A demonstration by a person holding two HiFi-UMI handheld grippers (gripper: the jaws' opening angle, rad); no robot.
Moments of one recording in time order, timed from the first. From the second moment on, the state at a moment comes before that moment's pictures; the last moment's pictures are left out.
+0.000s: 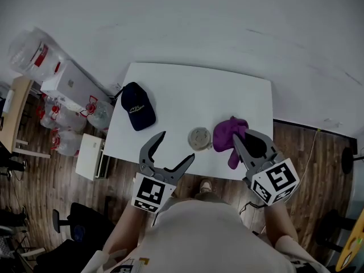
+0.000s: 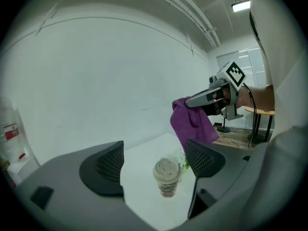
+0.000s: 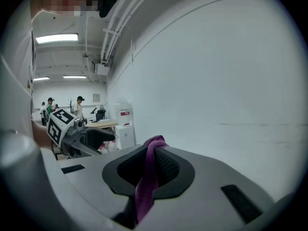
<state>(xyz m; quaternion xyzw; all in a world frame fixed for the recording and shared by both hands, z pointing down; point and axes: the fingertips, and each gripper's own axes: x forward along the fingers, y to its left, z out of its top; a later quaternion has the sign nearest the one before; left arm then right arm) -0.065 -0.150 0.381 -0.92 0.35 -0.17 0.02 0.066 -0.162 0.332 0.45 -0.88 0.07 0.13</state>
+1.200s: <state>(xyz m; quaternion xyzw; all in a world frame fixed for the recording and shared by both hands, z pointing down) 0.004 -0.181 0.556 -0.90 0.32 -0.28 -0.11 0.009 -0.201 0.490 0.30 -0.91 0.15 0.25</state>
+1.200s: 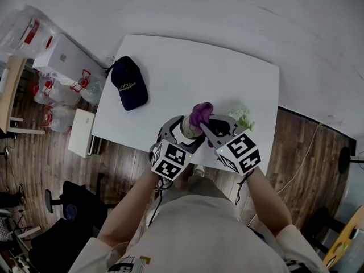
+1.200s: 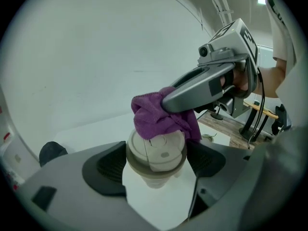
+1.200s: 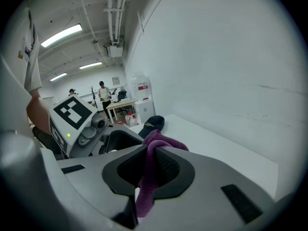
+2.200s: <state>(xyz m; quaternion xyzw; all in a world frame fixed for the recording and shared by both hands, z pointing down) 0.002 -0.181 0.557 -0.90 0.31 -0.29 -0.11 -0.011 -0.154 0.509 0.19 -0.91 0.15 0.33</state>
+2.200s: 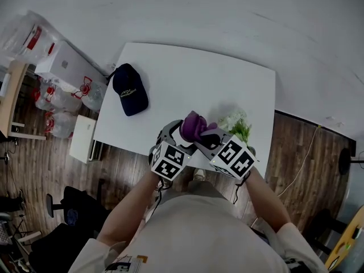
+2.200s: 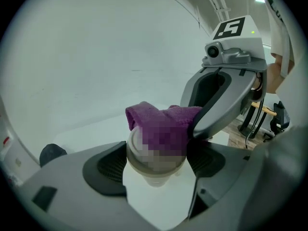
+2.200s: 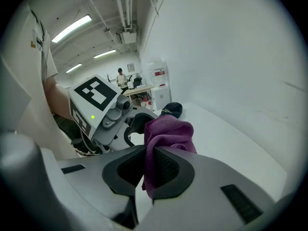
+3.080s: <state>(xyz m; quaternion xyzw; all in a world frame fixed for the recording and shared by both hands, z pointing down) 0.000 -0.180 0.559 -0.90 0.29 -0.32 -0.10 -0.041 -0.175 0.506 0.21 -0.92 0.11 0.31</state>
